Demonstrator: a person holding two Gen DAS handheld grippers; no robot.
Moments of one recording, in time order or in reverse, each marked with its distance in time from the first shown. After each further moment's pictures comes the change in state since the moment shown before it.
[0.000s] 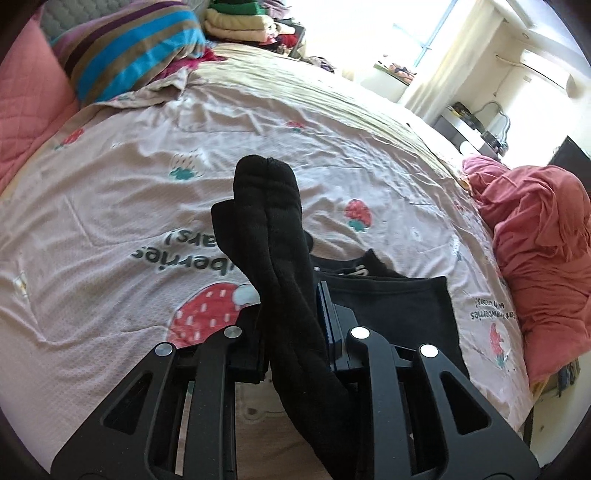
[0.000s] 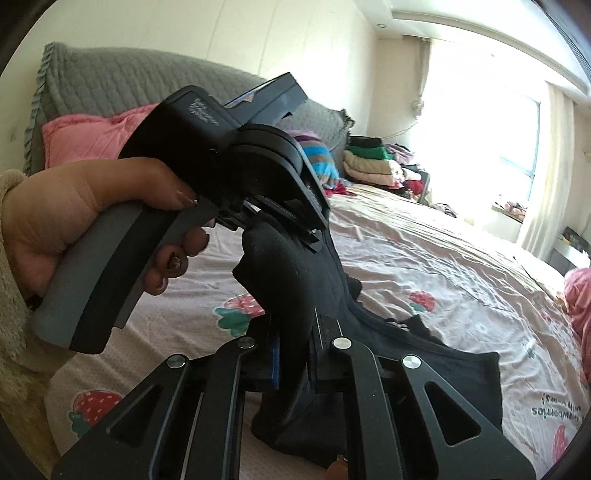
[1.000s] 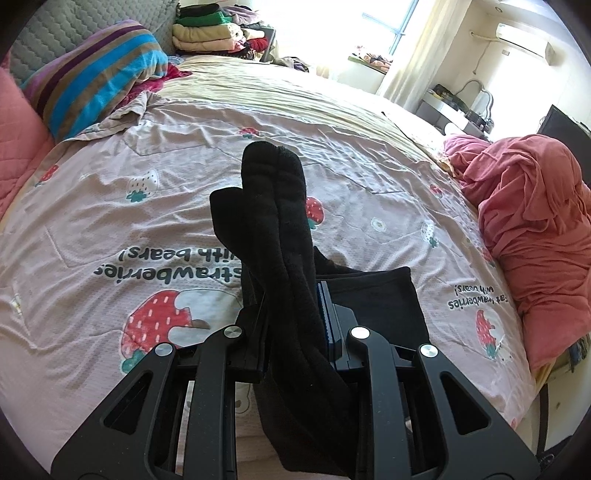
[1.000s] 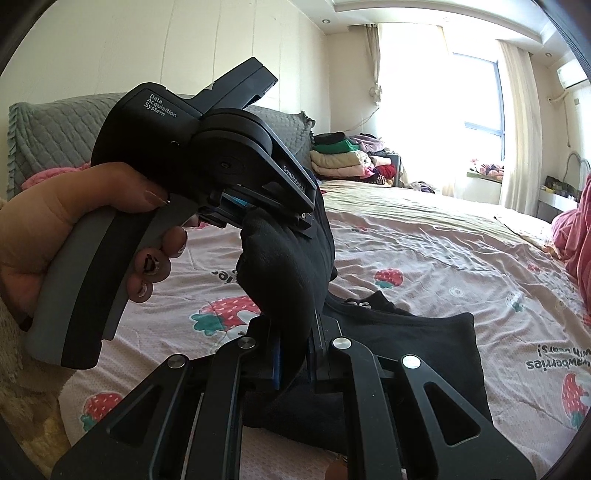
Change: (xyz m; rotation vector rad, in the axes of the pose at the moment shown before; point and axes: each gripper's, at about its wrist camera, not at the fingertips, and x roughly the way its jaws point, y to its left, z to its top) left arm -0.001 -0.079 -0.004 0.099 -0.001 0.006; right arm -0.039 -0.053 -0.014 0.191 -0.025 -0.037
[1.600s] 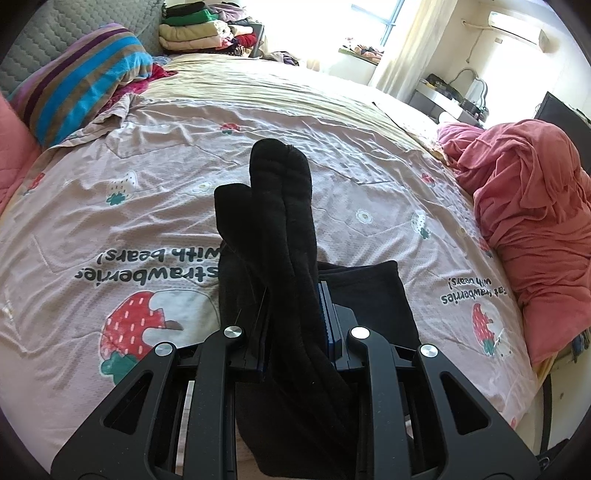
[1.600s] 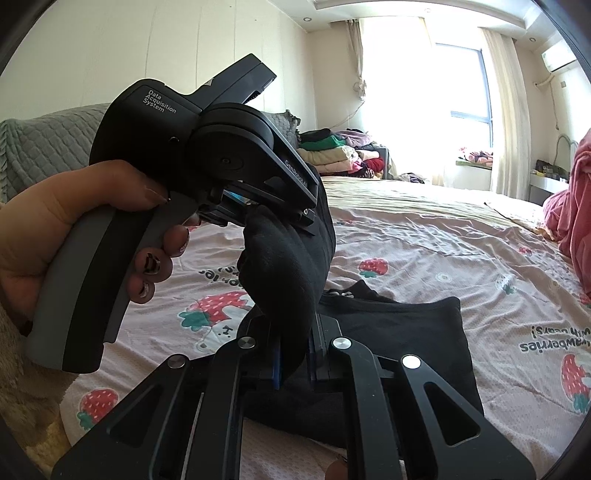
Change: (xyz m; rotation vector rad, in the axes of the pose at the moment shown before) left arm 0.017 -0.031 0.001 0.039 0.024 -0.004; right arm -0.008 -0.023 -0.009 0.063 0.004 -0.023
